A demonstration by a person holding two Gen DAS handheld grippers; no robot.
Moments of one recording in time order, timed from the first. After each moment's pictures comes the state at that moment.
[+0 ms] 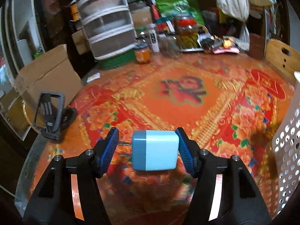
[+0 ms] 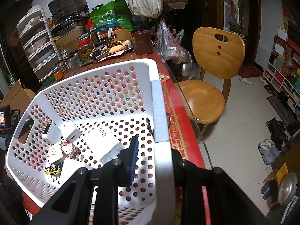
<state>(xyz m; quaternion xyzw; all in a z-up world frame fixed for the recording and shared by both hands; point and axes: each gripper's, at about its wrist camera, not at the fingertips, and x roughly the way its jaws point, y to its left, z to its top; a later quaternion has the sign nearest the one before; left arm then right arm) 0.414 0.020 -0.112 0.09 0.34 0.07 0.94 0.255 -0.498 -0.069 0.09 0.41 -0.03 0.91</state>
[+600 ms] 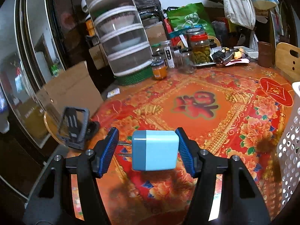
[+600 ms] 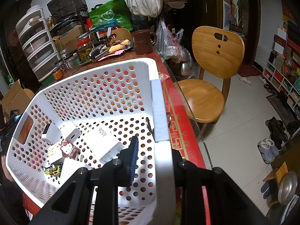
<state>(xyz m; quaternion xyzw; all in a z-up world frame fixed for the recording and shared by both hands) 0.389 0.016 -0.082 0.13 0.28 0.12 0.94 0.255 -0.497 -0.070 0.09 0.42 -0.03 0.90</state>
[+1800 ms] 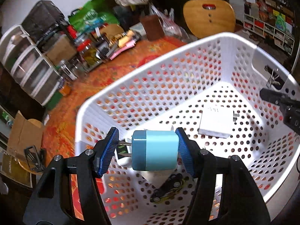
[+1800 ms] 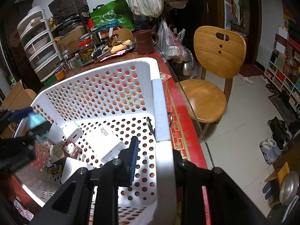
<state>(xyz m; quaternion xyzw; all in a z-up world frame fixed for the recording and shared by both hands) 0.311 -0.265 -0.049 0.26 0.40 -0.13 0.87 0.254 -0.496 -0.071 0.09 0.41 -0.02 0.91</state>
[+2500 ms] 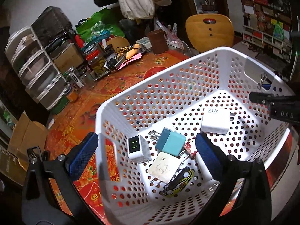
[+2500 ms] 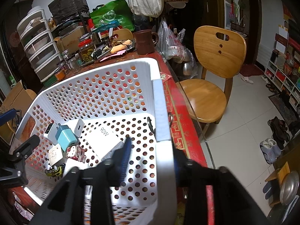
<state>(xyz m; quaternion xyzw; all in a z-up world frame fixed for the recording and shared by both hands) 0.284 -0.223 -0.015 0.23 0.34 -0.13 0.90 0.255 -0.495 -0.070 0.09 0.41 -0.02 0.91</state>
